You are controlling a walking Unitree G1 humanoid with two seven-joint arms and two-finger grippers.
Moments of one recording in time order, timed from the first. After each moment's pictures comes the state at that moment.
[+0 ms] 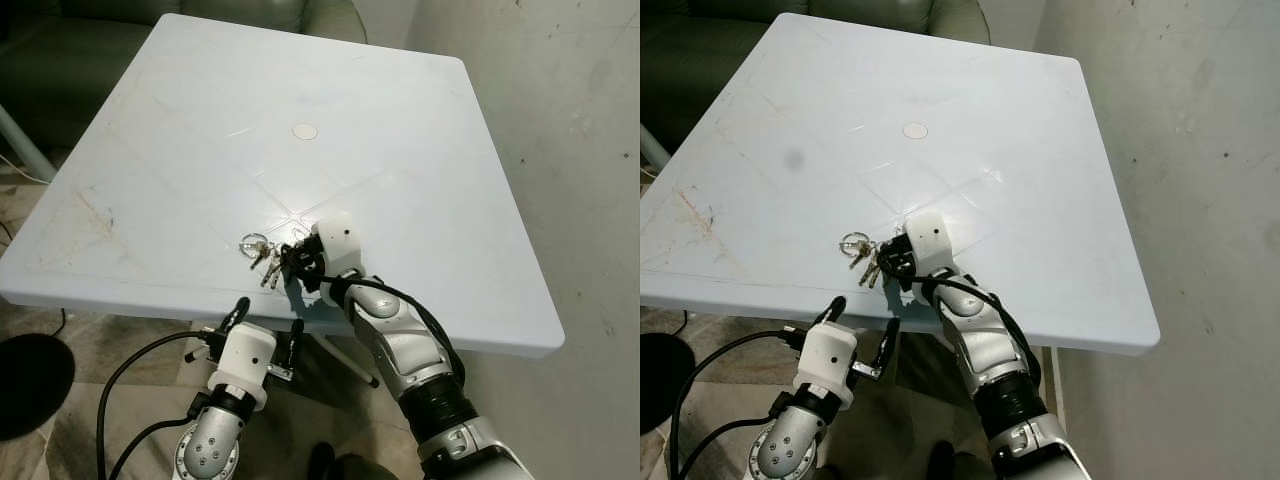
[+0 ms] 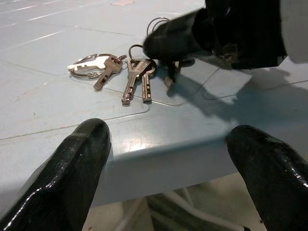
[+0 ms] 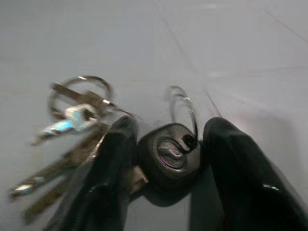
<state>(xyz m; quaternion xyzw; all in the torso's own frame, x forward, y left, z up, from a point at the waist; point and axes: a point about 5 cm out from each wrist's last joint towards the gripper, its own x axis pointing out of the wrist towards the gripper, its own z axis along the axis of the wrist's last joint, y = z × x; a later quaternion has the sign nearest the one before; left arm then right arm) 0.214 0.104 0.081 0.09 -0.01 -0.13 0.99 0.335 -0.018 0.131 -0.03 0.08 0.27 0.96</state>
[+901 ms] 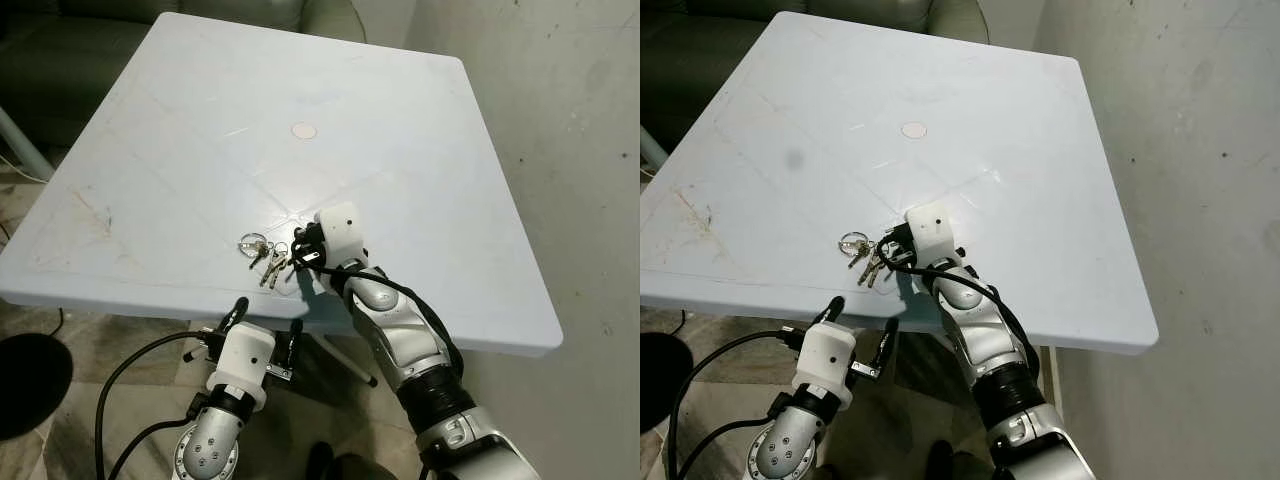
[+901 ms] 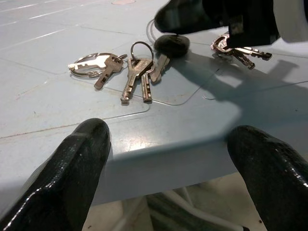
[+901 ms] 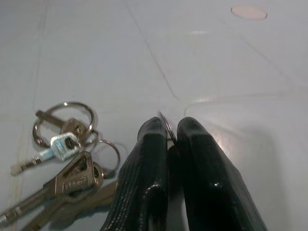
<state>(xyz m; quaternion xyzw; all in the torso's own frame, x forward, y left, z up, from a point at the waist) 0.214 0.105 0.082 0.09 -0.01 -0.13 0.99 0.340 -0.018 0.139 -0.03 0.05 0.26 0.97</state>
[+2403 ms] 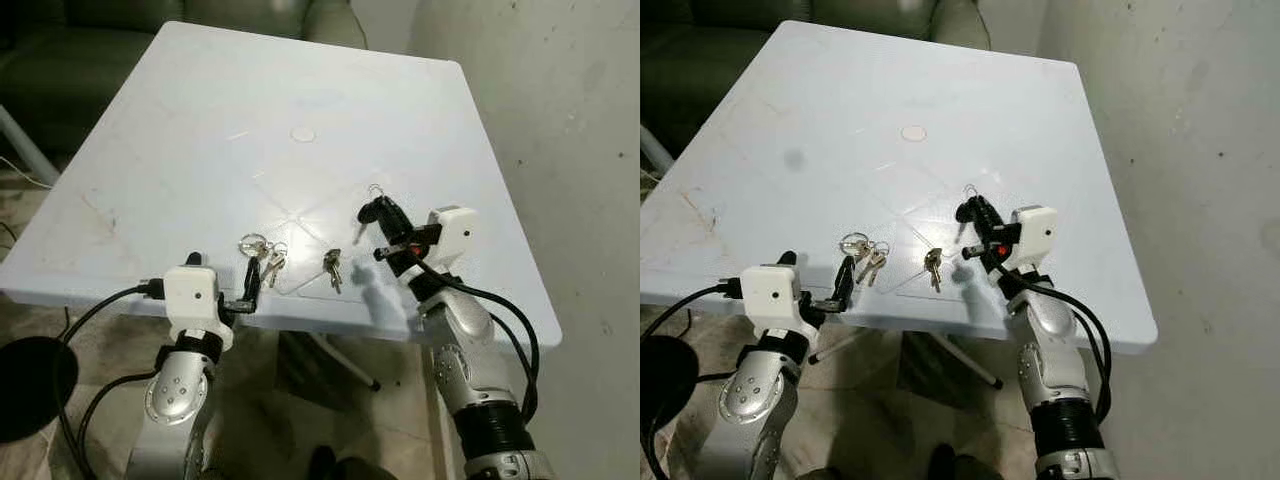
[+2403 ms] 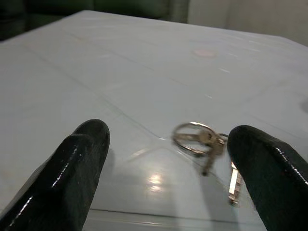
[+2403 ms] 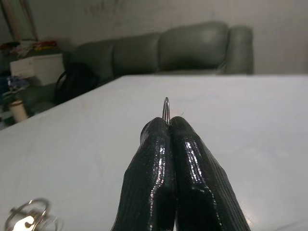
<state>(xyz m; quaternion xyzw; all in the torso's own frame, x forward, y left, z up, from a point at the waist) 0.257 0.145 0.126 -0.01 -0.05 -0.02 1.00 0.326 -0.119 0.160 0.09 -0.16 0.20 0.96</state>
